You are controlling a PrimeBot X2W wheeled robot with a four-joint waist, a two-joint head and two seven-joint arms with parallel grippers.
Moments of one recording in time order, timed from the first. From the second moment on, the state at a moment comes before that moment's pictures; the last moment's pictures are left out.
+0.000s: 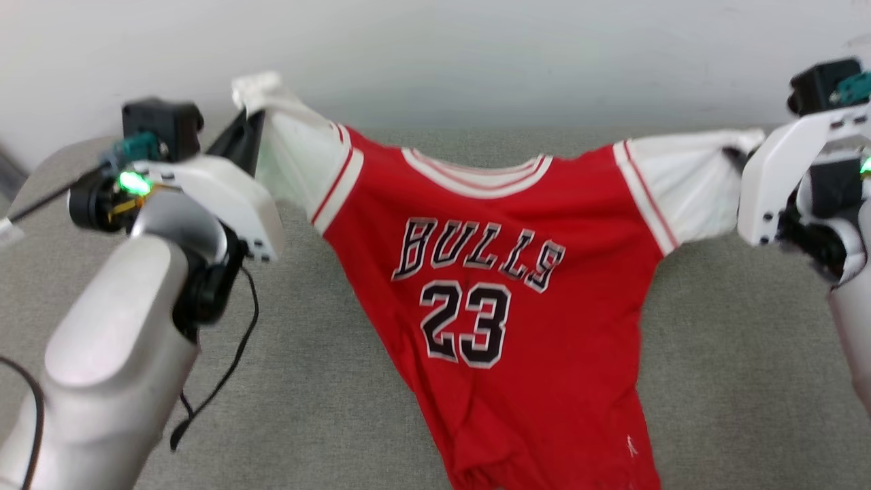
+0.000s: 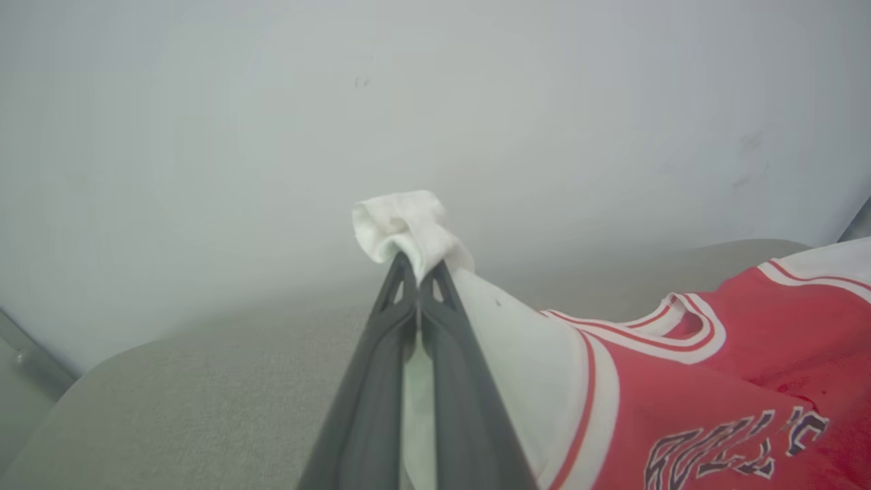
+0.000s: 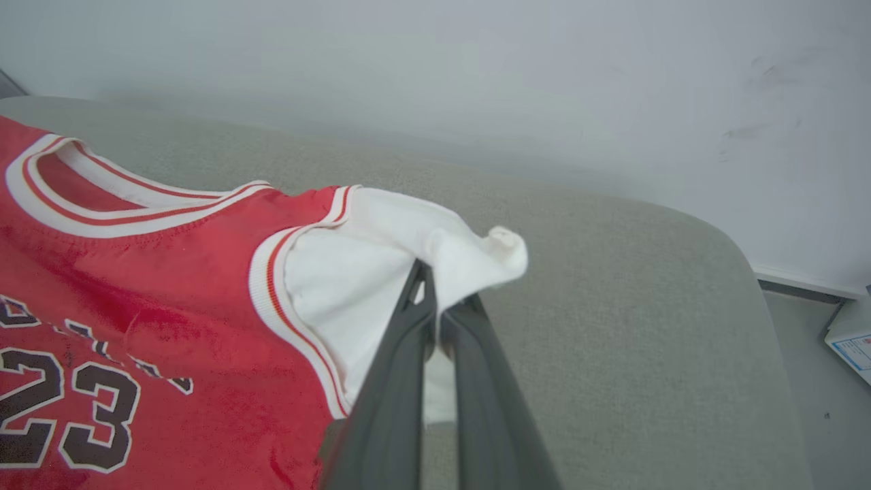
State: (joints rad) left arm -0.68 0.47 -0.49 0.28 -0.63 0.13 0.10; right arm -0.76 -0.35 0.21 0.54 0.41 0.13 0.58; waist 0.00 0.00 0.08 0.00
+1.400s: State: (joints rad) left arm -1.60 0.39 -0.39 0.93 -0.57 -0.05 -0.24; right arm -1.64 -0.18 0.22 0.86 0.26 0.13 0.10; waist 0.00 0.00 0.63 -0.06
